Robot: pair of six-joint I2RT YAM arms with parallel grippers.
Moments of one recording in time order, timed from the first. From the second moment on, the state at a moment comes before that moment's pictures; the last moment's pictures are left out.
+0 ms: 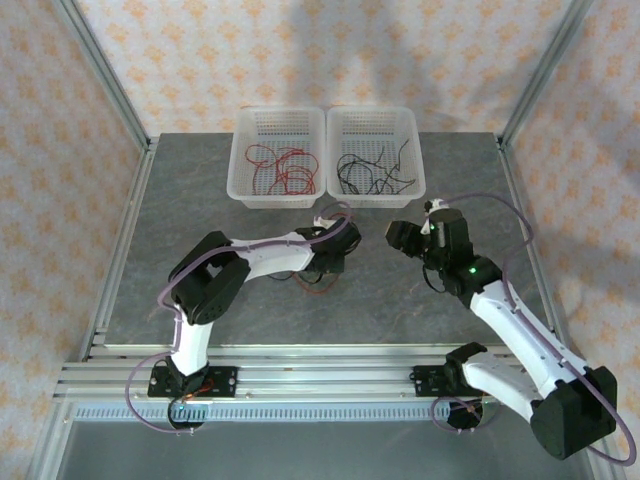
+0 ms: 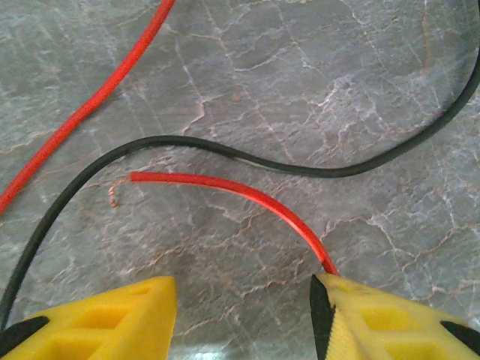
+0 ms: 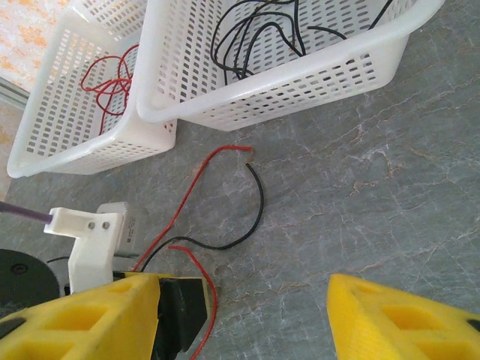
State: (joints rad) left arm -0.81 1.97 1.30 -0.52 -0.27 -0.76; right arm 0.38 0.95 0.72 -0.36 -0.06 0.62
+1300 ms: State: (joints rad) left arm -0.83 2.09 1.47 -0.60 -0.37 -0.75; right arm 0.38 0.95 0.71 -0.36 -0.05 0.62
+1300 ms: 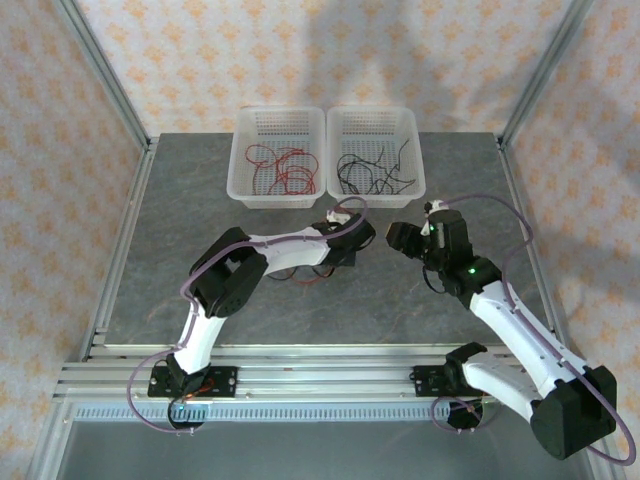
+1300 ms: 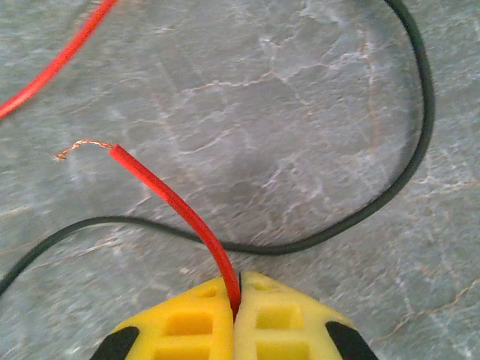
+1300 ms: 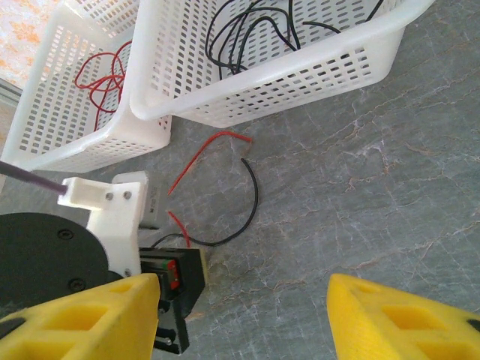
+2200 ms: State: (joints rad) left arm -0.84 1.80 2.40 -0.95 -0.70 -0.39; right arm 0.38 0.98 0.63 -0.30 -0.09 0.70
